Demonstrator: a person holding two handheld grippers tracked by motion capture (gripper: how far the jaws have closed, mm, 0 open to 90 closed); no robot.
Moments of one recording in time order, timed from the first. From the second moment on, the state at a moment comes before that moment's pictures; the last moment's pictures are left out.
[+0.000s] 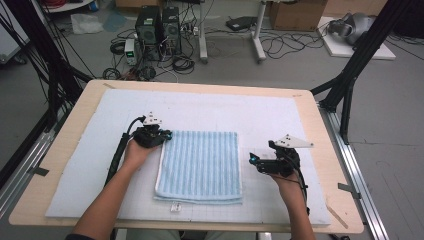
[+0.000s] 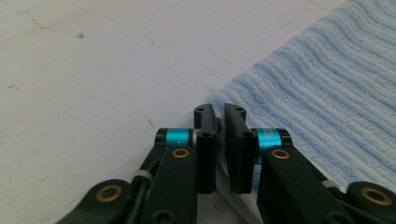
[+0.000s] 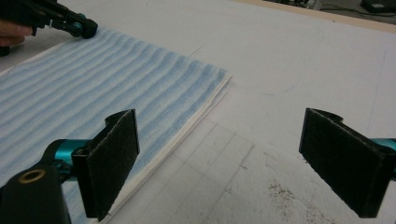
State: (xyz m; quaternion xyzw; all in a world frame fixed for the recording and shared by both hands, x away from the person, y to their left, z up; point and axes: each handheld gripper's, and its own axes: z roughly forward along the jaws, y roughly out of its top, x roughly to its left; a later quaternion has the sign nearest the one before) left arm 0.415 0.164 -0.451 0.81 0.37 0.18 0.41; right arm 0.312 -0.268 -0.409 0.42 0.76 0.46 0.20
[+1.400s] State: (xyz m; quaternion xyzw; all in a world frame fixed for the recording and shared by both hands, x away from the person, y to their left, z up) left arm 0.419 0.171 -0.452 0.79 0.41 0.13 0.44; right arm 0.421 -0.205 -0.446 0.43 0.81 0.38 0.14
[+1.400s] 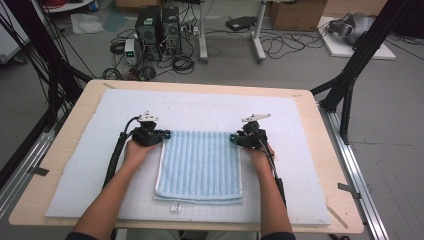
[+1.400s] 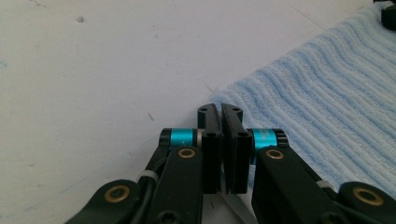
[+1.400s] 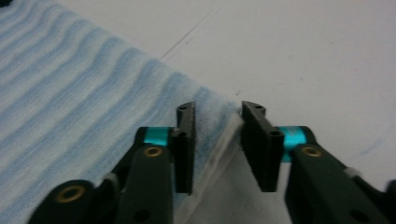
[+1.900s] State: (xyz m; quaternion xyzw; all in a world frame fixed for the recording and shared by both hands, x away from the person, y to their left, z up) left arm 0.433 0.185 -0.434 0.74 0.44 0.13 0.50; right arm 0.427 -0.198 -0.426 0.43 0.80 0.38 0.18
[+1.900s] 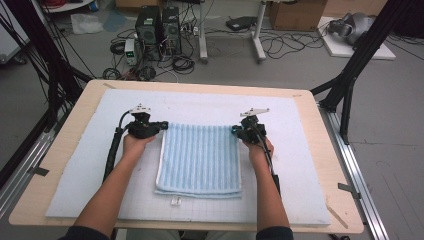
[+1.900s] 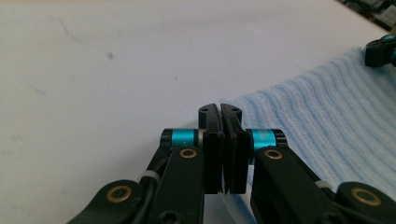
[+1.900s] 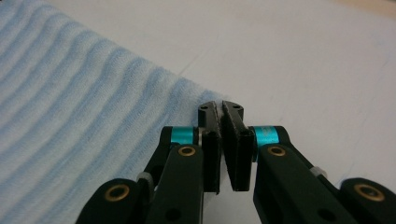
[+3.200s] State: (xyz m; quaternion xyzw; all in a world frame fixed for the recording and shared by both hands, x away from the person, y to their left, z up) left arm 0.354 0.201 -0.414 0.73 0.33 0.12 0.58; right arm 0.350 -0.215 -0.396 0.37 0.78 0.48 0.15
